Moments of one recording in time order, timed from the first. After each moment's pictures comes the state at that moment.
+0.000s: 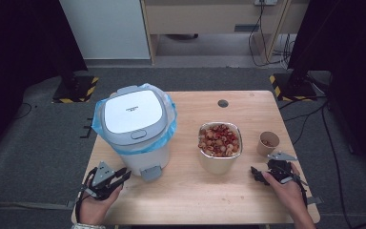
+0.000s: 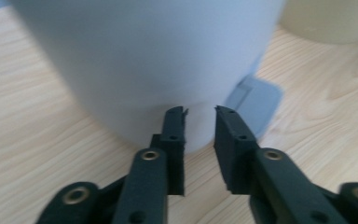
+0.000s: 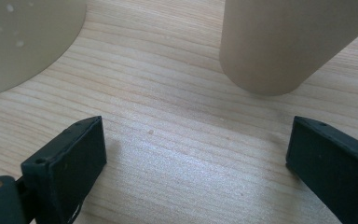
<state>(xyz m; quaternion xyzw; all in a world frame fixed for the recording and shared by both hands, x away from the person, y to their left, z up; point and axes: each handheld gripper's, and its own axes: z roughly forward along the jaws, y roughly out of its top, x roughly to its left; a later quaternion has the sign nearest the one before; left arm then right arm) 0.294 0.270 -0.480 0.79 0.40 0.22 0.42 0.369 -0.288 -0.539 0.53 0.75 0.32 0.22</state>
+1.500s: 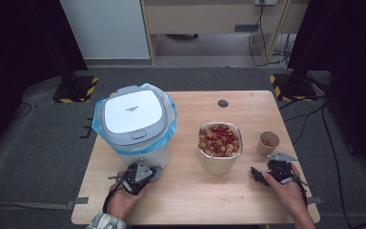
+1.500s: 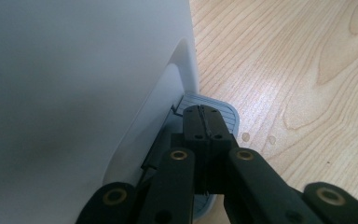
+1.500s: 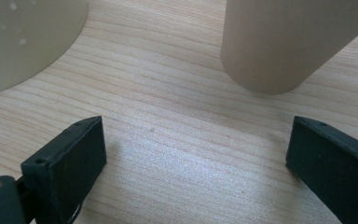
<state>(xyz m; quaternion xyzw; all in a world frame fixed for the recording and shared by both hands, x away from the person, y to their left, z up) 0.325 0.196 -0.505 0.86 0.31 0.23 0.33 0.368 -0.289 -0.539 0.53 0.76 0.32 0.22</state>
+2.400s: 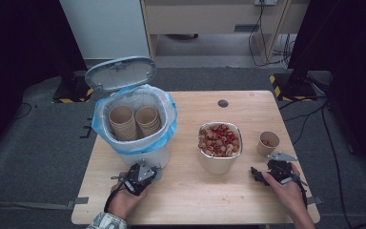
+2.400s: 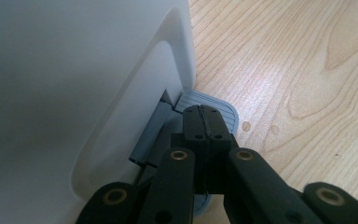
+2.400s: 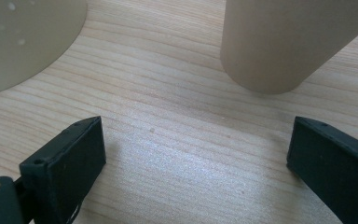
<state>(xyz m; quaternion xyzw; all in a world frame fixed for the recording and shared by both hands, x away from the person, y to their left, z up) 0.327 0.193 -0.514 0.87 0.31 0.22 0.31 0.368 -0.288 -0.539 0.53 0.75 0.32 0.22</state>
